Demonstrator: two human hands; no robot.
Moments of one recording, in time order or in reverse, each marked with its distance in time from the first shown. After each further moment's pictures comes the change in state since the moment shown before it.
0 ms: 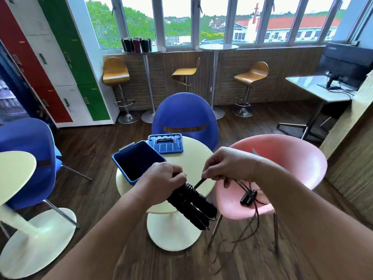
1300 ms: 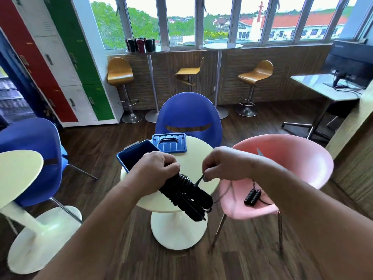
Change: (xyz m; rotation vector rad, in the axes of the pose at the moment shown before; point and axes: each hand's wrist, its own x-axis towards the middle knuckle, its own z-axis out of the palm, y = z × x) left_hand -0.007 0.009 -0.039 -0.006 0.031 -0.062; right_hand 0.007 -0.015 0.009 -0.393 0.033 -0.070
